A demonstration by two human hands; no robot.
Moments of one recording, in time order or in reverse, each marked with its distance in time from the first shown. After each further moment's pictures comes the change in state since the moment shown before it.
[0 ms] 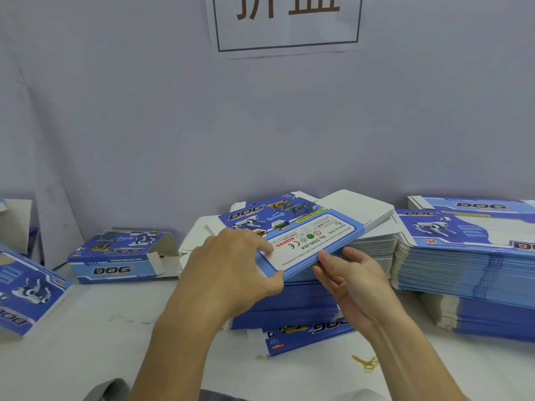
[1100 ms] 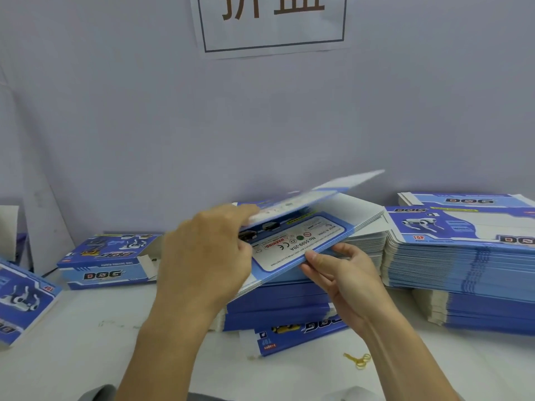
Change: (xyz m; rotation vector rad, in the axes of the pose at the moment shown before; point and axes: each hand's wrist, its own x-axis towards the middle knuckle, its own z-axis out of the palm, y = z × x) left_hand -0.007 0.015 -0.018 -0.014 0.412 0.021; right_hand -0.003 -0.006 0.000 -0.055 -0.007 -0.009
